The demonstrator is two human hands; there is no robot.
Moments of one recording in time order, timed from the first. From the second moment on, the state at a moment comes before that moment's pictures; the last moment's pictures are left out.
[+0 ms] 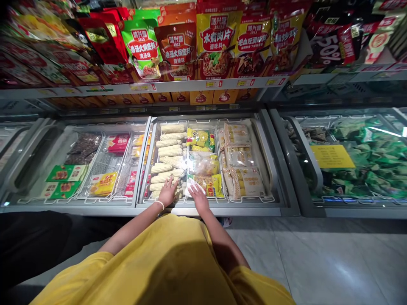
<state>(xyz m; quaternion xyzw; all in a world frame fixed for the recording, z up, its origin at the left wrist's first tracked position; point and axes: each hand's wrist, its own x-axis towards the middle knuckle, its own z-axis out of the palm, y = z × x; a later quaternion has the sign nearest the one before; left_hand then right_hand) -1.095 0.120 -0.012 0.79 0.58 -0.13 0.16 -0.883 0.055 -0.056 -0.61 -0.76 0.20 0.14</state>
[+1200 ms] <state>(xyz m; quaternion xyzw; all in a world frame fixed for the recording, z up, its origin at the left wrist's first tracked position) -1.005 -0.012 -0.014 0.69 0.68 -0.09 0.23 -0.712 0.022 -0.020 -0.43 -0.88 0.20 -0.08</state>
